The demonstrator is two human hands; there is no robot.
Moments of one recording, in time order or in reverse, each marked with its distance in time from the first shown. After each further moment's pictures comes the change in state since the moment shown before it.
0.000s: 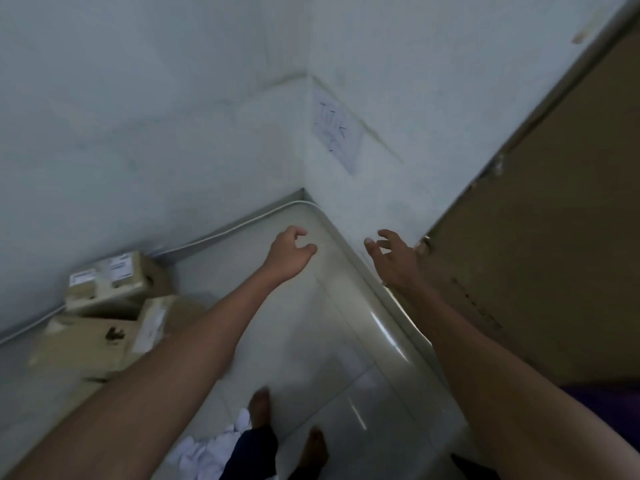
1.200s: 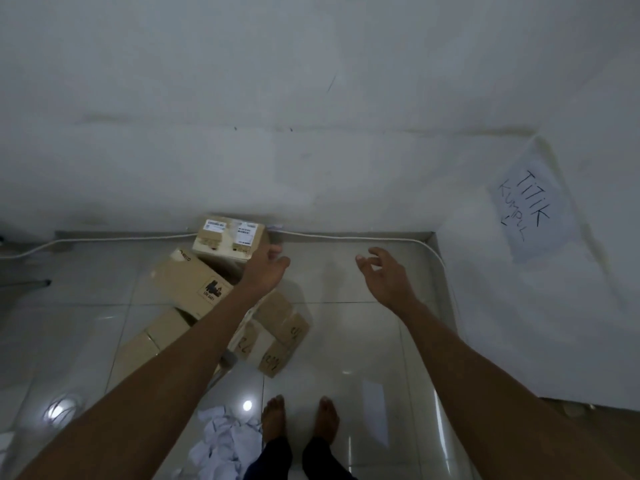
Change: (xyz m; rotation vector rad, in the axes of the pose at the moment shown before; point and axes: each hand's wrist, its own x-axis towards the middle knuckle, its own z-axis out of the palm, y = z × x) left_hand 0.043 -0.196 -0.240 -0.306 0.509 -0.434; right_hand 0.118 -0.178 0.288 -0.153 -0.476 -0.275
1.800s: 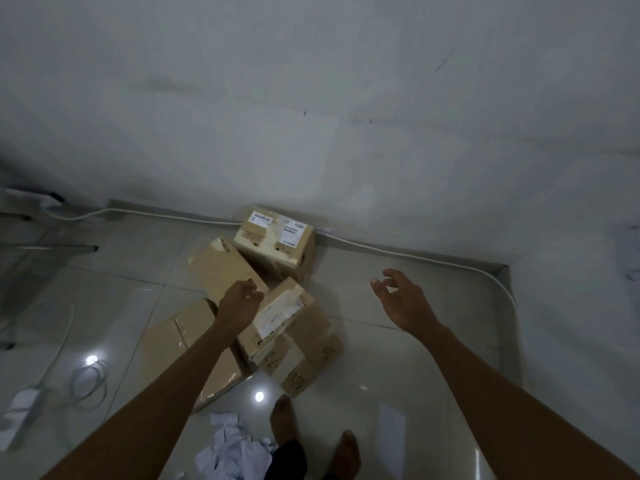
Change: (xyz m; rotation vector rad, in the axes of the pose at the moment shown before) left_hand 0.061 -0.146 -0.054 -0.052 0.204 -0.282; right_hand 0.083 0.014 0.107 -0.117 -0.217 -0.073
